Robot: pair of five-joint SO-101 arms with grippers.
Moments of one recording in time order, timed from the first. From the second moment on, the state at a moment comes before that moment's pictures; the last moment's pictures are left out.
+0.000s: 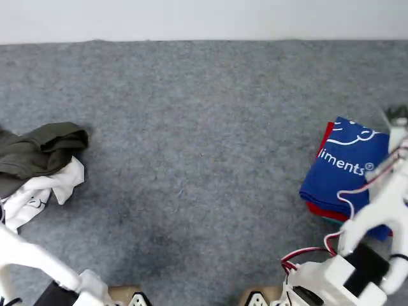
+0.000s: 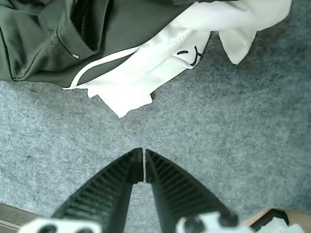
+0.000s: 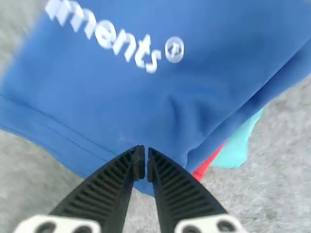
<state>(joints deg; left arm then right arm) -60.4 -21.4 19.7 90.9 -37.8 40.3 -2.5 11.8 77.0 45.1</state>
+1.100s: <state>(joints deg) -50.9 -33.7 18.8 99.1 -39.7 39.9 -11.5 8.8 100.3 49.2</state>
